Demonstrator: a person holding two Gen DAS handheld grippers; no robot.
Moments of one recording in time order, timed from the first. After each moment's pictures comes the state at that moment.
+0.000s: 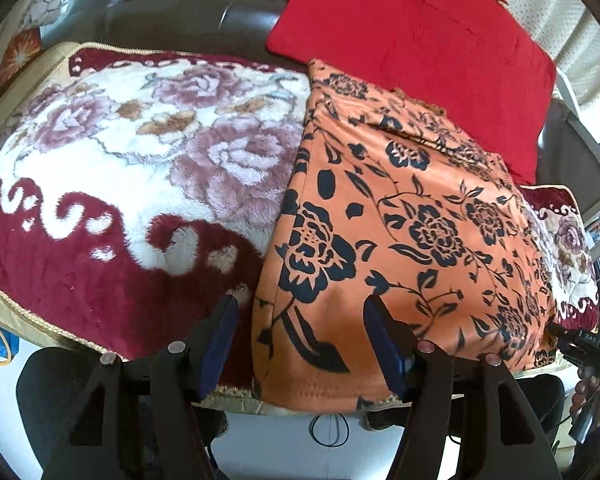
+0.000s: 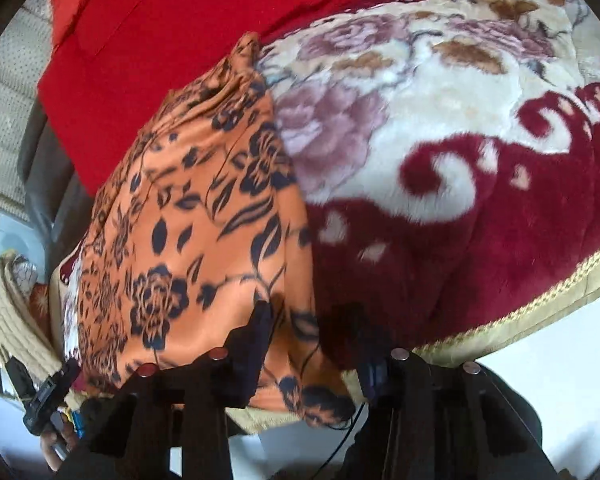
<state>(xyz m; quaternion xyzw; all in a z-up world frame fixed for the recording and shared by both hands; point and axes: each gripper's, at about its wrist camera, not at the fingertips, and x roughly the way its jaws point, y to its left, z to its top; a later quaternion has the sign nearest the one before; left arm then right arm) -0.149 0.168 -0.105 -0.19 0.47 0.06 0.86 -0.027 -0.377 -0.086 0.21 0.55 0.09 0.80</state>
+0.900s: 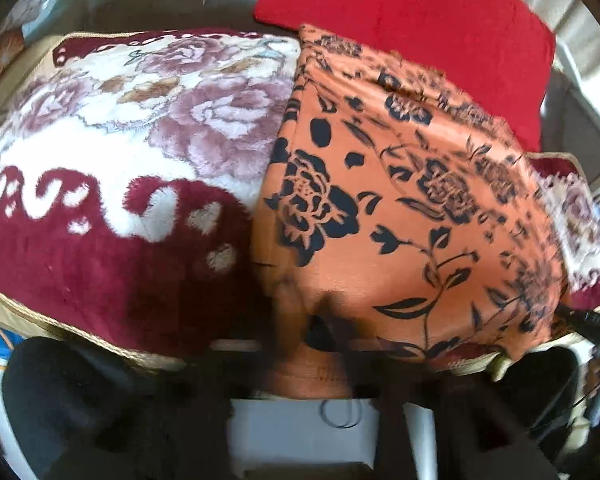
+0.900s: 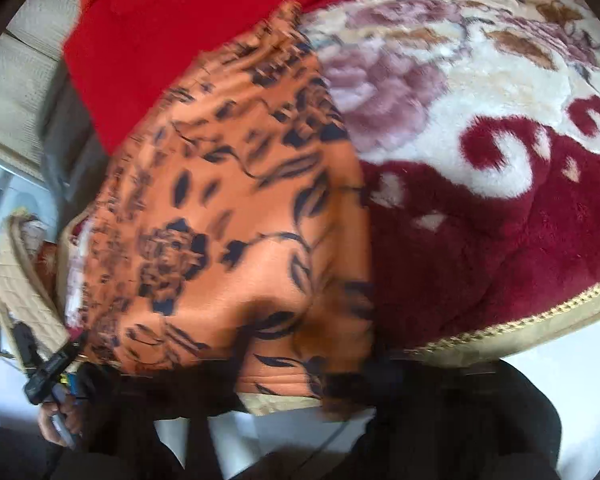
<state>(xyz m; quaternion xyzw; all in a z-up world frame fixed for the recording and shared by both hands) -0.142 0.157 -0.134 -0.18 0.52 0.05 0.84 -0.023 -0.355 -0.104 0.19 0.58 0.13 0.78</state>
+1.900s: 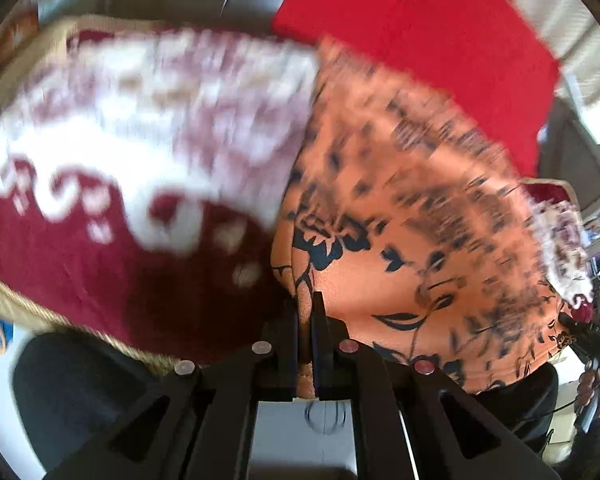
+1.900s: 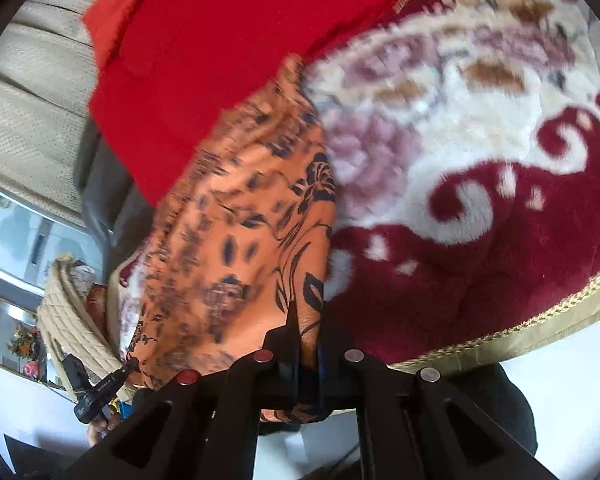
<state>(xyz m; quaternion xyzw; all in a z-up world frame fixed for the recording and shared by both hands) -0.140 0.174 -0.134 -0.22 0.52 0.06 0.82 -0.025 -0.394 -0.080 0.28 0.54 0.16 0.78</state>
